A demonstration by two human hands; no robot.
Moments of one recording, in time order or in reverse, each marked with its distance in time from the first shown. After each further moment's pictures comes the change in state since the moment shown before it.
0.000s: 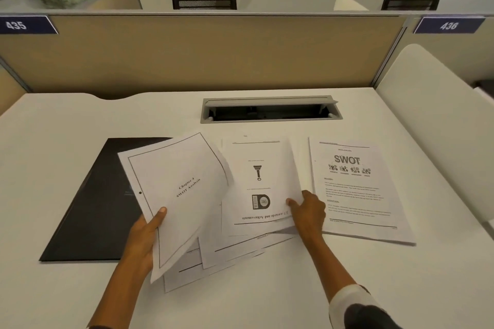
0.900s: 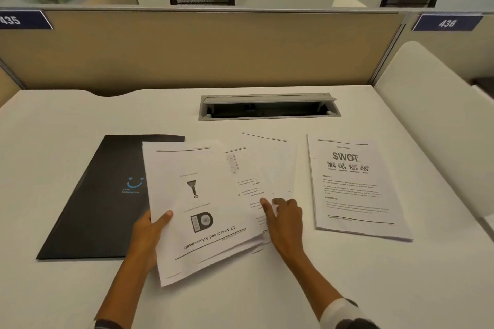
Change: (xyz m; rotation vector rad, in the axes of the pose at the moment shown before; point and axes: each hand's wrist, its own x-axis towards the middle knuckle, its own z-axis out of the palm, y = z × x) left_hand 0.001 -0.007 0.006 0.087 0.012 0.018; right_hand -0.046 -0.006 0.024 -0.101 -0.093 -0.161
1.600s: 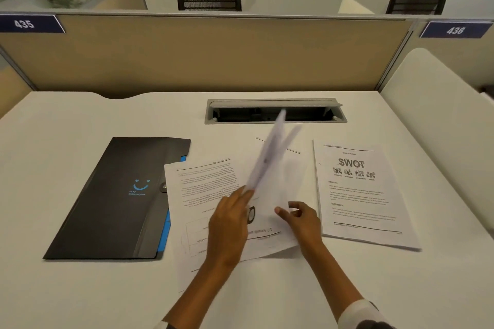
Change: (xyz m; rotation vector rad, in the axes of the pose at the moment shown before) left_hand -0.083 0.020 0.112 0.604 -0.060 0.950; right_hand 0.024 0.019 -0.020 0.365 -0.102 0.199
